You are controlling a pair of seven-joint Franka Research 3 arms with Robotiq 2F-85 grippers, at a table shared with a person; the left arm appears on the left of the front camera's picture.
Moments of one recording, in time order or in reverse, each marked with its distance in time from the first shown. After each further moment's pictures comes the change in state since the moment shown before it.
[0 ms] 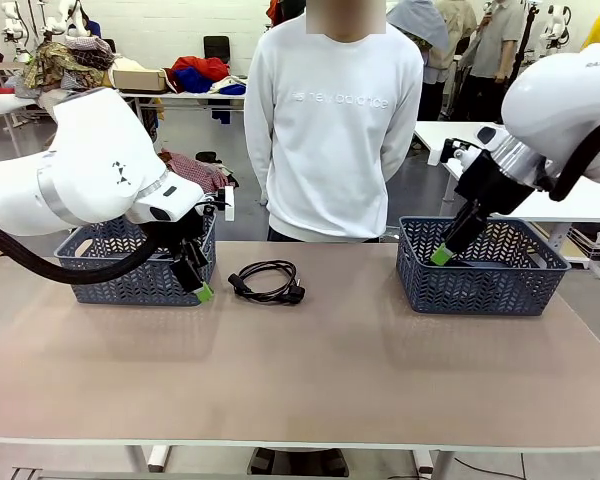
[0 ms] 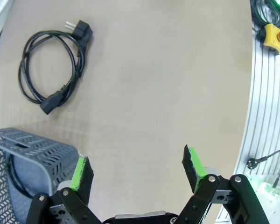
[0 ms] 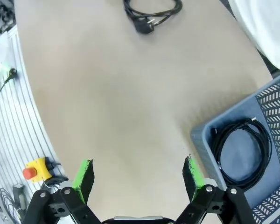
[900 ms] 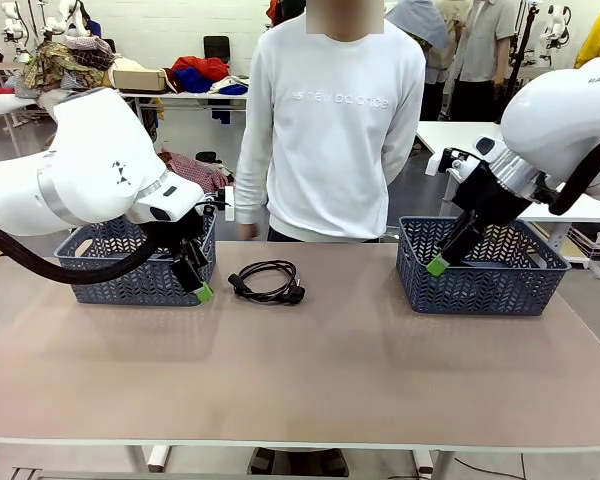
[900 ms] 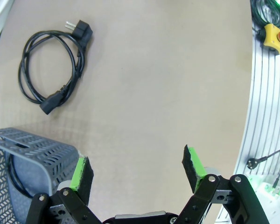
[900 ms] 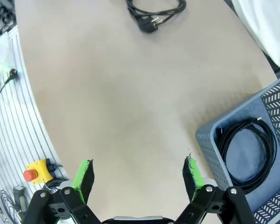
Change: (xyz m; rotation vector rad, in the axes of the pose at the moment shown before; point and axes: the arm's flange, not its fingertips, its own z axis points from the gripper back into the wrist) left arm 0.000 0.000 0.000 0.000 0.000 0.000; right arm -0.005 0.006 -0.008 0.002 -0.005 -0.005
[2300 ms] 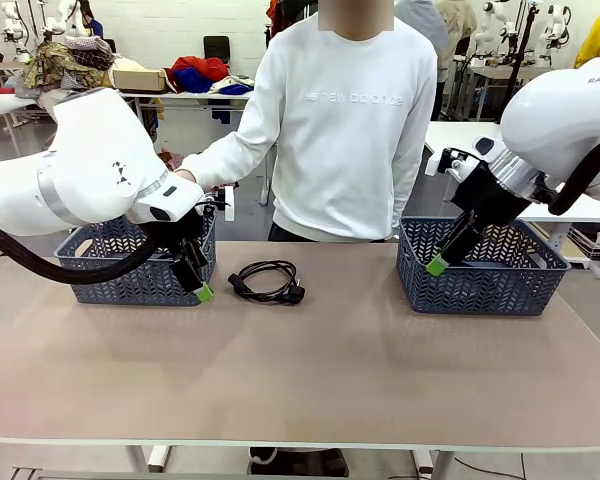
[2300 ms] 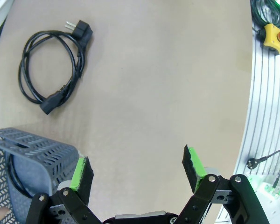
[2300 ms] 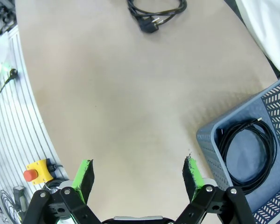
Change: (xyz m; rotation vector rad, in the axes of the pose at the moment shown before) left arm 0.000 0.000 0.000 0.000 0.000 0.000; right arm 0.001 0.001 0.000 0.001 0.000 0.002
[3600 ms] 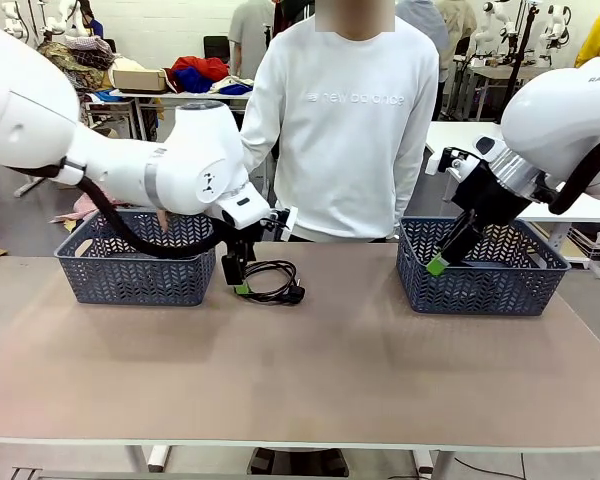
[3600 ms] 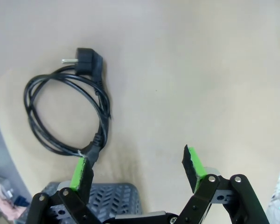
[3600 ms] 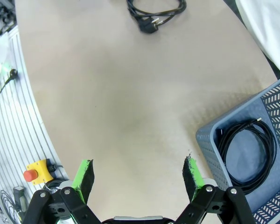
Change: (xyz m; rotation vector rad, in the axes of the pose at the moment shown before) left arm 0.092 0.055 -0.081 -0.030 0.210 -0.351; right arm 0.000 -0.001 0.001 0.000 -0.002 0.000
